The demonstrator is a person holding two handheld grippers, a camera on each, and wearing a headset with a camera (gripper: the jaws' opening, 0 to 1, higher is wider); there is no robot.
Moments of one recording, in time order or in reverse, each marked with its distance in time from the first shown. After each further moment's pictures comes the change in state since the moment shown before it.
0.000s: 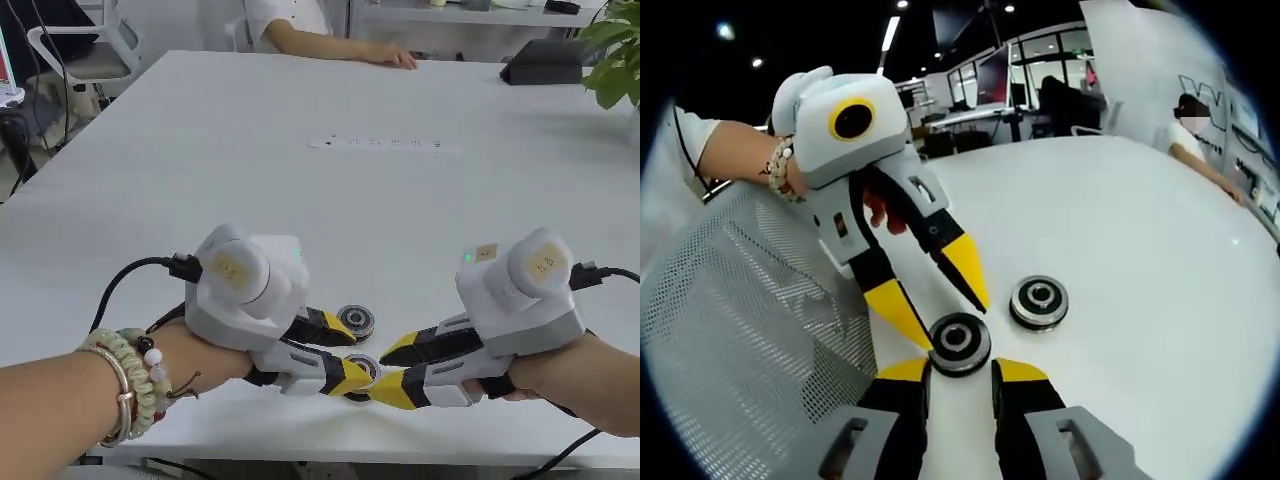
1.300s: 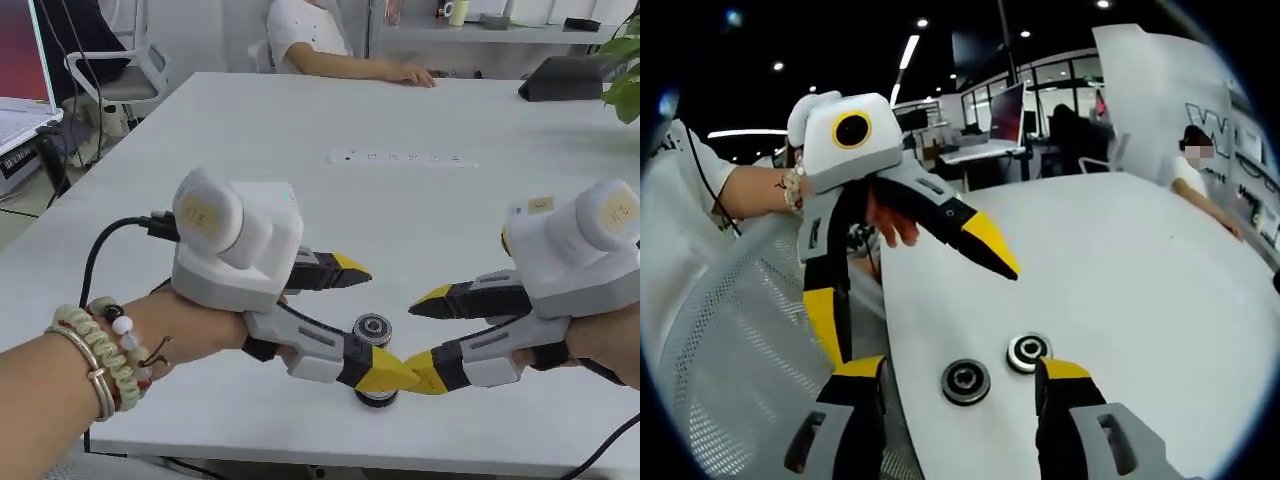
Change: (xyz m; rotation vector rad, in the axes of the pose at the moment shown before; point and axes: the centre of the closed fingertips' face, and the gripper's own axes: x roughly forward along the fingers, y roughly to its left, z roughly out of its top) left arm -0.041 -0.009 0.059 0.014 -0.161 0.011; right arm -0.038 0.011 0.047 -0.060 -0.097 0.014
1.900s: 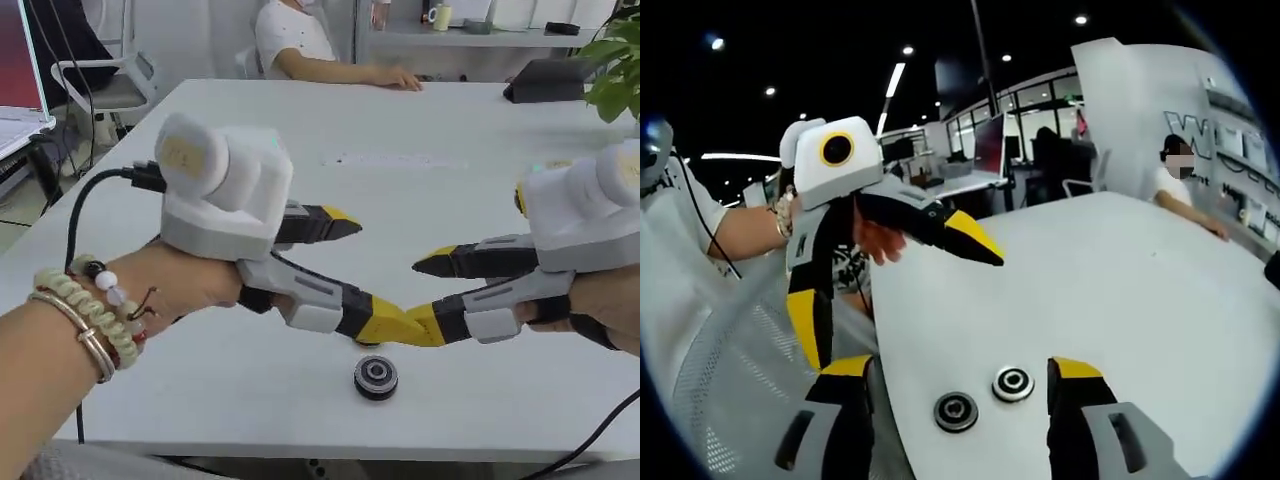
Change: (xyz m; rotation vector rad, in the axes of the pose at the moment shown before) left arm -0.011 0.008 0.037 0.013 -0.064 0.032; right arm -0.012 -0.011 0.030 0.053 -0.136 -0.041
